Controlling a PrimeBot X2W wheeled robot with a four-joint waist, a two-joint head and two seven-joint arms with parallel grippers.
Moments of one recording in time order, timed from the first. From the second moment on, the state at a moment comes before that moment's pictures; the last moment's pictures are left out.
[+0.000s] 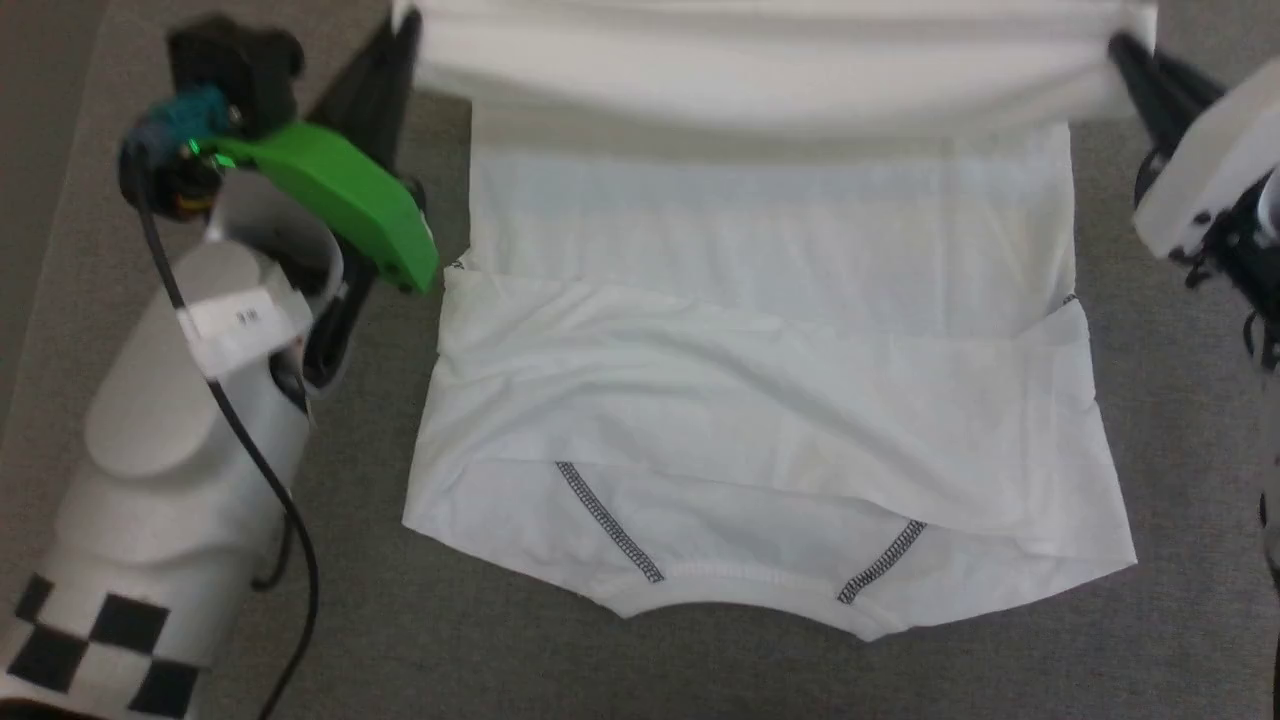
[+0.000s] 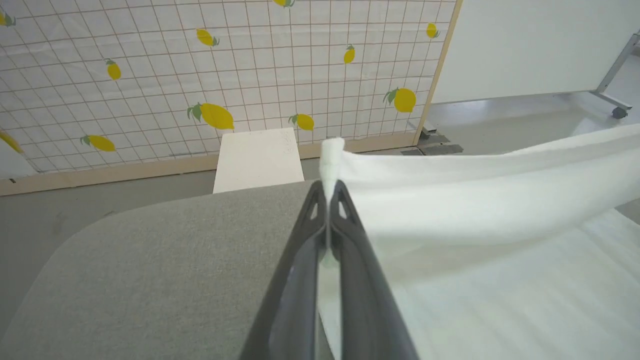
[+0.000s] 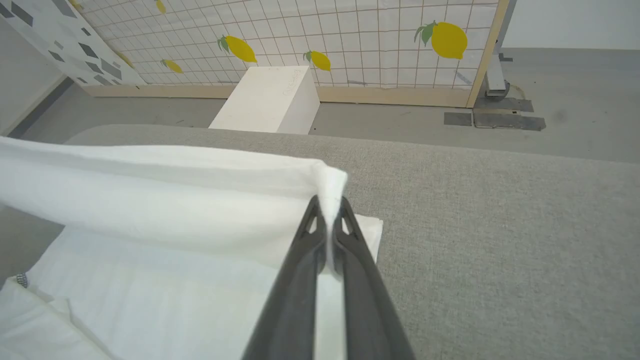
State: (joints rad) left arm -0.86 0.38 -0.48 0.39 -0.61 -0.06 -0.04; right arm -0.76 -0.31 0.01 0.27 0.47 0.13 0.51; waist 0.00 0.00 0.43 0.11
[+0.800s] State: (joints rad) left arm -0.21 0.38 -0.45 0.12 -0.79 0.10 -0.09; right arm -0.17 -0.14 -0.17 0.09 0.54 0.13 0.57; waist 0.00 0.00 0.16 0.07
